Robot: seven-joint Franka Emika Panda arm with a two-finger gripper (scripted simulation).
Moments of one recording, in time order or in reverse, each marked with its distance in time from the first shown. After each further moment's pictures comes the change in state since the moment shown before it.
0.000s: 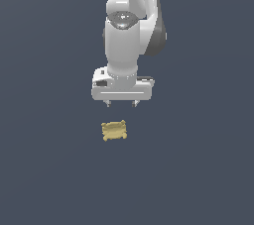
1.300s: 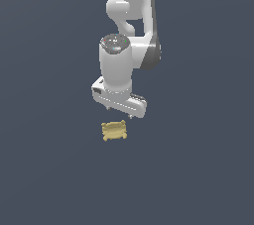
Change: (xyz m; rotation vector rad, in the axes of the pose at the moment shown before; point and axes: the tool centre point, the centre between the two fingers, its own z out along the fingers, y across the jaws) arm 0.004 0.010 0.046 0.021 -0.040 0.460
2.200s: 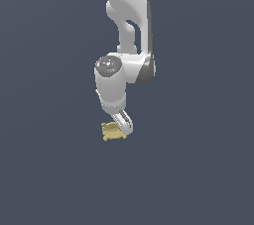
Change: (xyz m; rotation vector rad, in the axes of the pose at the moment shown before) arm 0.009 0.013 0.054 -0.011 -0.034 0.556
